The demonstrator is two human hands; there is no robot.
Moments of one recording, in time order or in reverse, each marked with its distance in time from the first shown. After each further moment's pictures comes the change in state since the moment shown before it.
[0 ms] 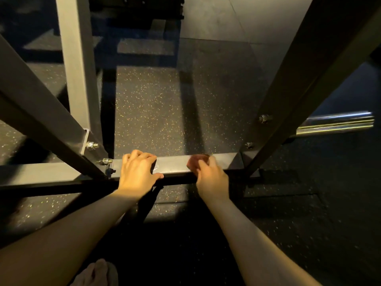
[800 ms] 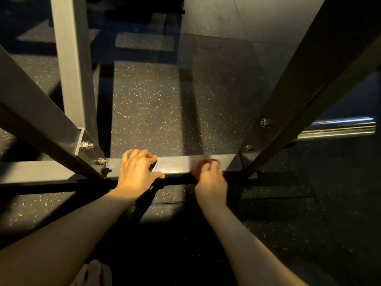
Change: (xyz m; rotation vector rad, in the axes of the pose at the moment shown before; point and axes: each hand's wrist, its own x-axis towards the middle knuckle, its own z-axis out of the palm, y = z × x) left_hand 0.010 -0.004 0.012 -0.060 0.010 0.011; right_hand -0.008 -0.010 -0.012 -0.047 -0.088 0.126
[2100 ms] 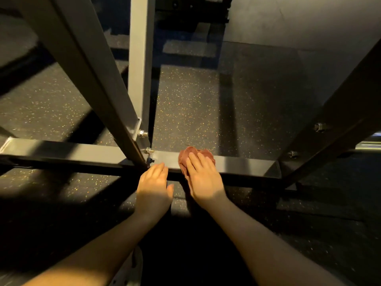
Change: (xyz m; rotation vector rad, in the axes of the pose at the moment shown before) left_hand -0.094 -0.023 0.009 -0.057 0.118 -0.255; right_hand 0.010 -0.075 0.060 -0.165 0.063 -0.647
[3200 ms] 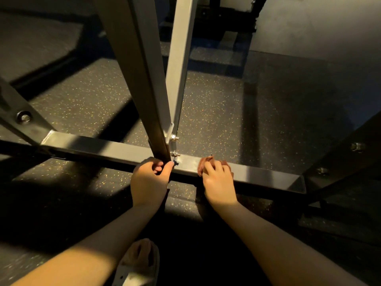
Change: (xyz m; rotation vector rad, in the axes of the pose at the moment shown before) left_hand 0.002 -0.030 -0.066 -0.542 0.387 -0.261; right_hand 0.018 -0.021 -0.008 -0.119 0.066 -0.110
